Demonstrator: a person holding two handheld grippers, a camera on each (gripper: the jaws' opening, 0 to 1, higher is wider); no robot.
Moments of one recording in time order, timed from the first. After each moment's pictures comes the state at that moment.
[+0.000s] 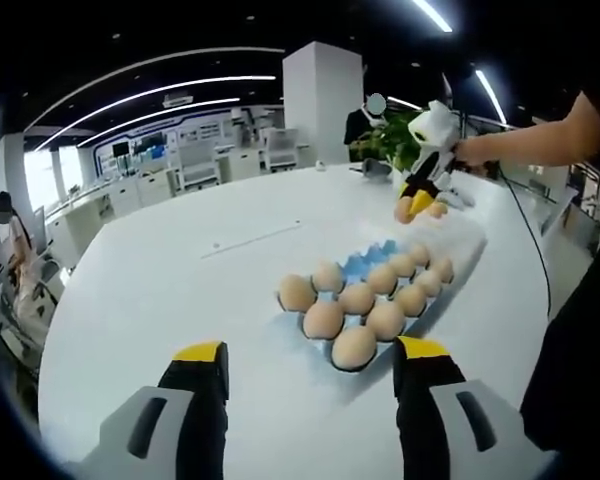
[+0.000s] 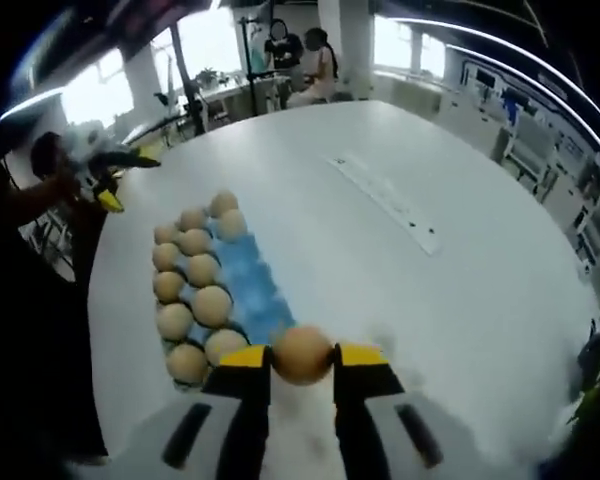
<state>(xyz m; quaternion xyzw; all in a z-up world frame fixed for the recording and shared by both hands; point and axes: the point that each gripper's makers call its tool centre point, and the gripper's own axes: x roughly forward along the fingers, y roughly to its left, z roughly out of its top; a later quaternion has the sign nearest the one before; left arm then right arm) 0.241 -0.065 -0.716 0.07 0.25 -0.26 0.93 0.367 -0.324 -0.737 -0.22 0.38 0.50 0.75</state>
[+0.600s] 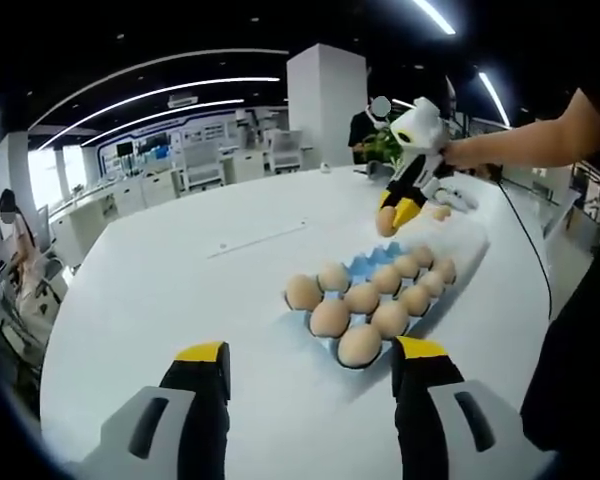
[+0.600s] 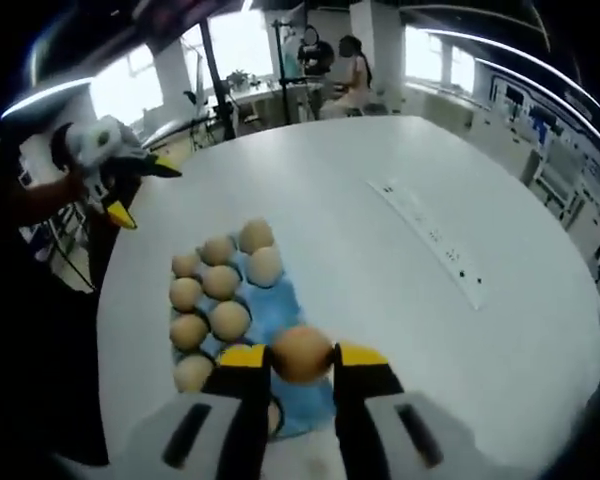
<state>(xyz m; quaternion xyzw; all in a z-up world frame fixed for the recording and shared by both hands) 0.241 -0.053 -0.716 0.07 0.25 -0.25 0.93 0.361 -0.254 -0.739 -0.22 0.36 0.56 0.72</state>
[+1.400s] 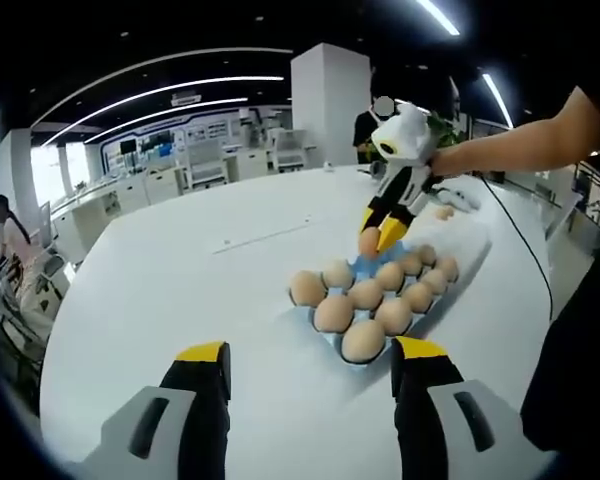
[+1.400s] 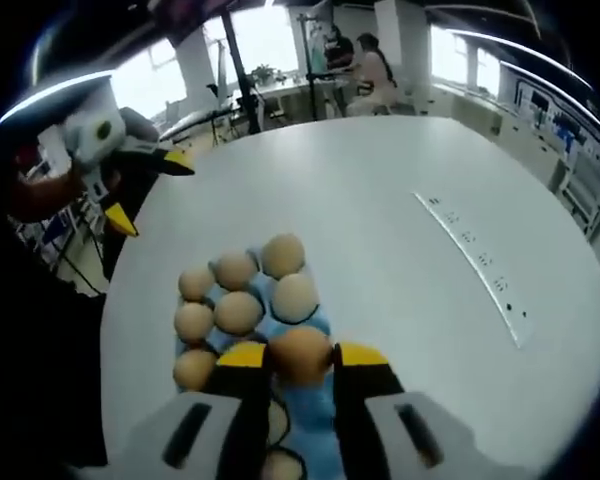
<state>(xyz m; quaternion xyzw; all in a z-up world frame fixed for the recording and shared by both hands) 0.239 -0.050 -0.718 0.07 0.25 -0.25 0.93 0.353 -0.200 -0.763 -0.22 0.36 0.60 0.68</state>
